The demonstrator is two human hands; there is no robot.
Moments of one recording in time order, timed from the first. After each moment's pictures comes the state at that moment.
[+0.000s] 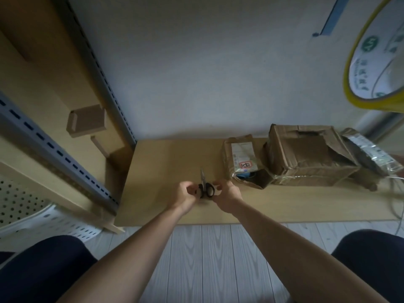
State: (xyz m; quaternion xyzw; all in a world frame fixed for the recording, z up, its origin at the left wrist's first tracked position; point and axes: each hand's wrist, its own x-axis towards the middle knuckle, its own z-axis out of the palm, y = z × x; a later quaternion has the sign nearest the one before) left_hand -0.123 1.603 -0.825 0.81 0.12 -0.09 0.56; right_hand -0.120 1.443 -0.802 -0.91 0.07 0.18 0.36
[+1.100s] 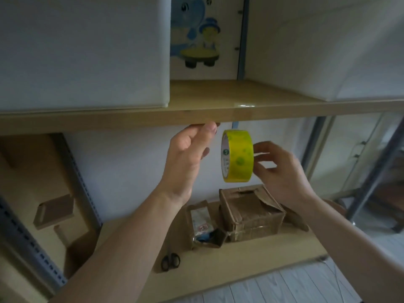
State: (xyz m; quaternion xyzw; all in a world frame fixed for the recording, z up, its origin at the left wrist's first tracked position) left_hand -0.191 1.489 -0.434 0.63 -0.24 0.06 0.74; right_hand -0.212 1.288 -0.467 -0.86 -0.03 -0.26 0.44
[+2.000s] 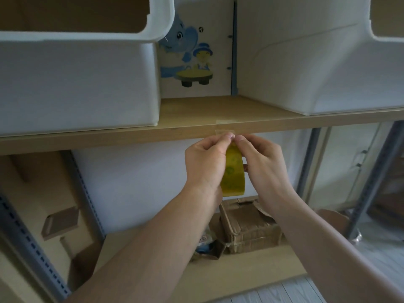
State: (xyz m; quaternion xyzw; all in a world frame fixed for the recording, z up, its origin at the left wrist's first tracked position) left_hand -0.224 1.418 -0.398 0.57 -0.03 0.02 0.82; right_hand -0.242 1.326 -0.409 -0.70 -0.02 -0.28 0.65
